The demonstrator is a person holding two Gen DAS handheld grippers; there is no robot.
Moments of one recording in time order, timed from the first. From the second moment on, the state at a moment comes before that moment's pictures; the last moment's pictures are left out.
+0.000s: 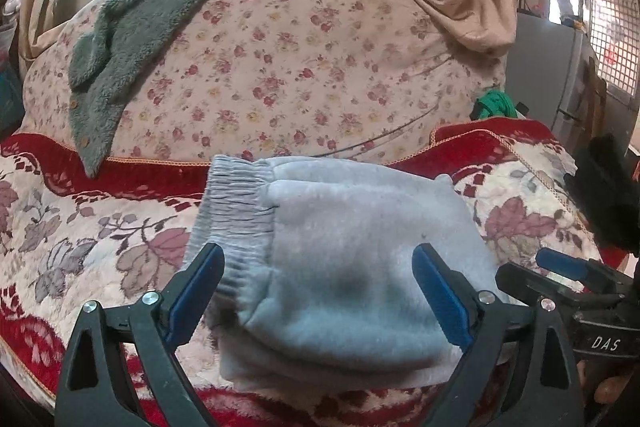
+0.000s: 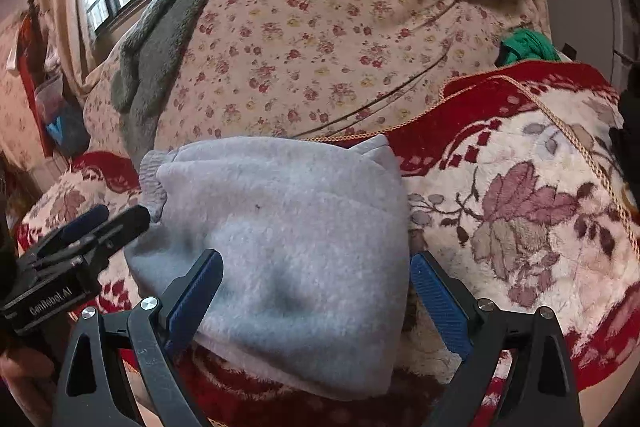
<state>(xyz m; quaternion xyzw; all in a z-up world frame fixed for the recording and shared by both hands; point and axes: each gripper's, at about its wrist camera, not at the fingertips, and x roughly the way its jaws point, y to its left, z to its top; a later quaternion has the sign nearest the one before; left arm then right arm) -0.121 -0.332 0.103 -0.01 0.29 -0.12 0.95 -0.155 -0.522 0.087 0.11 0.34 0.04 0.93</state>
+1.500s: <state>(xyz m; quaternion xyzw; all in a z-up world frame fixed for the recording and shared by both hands) -0.113 -0.342 0.105 0.02 0.28 -0.12 0.95 -0.142 -0.525 0.081 0.12 0.35 0.05 0.93</state>
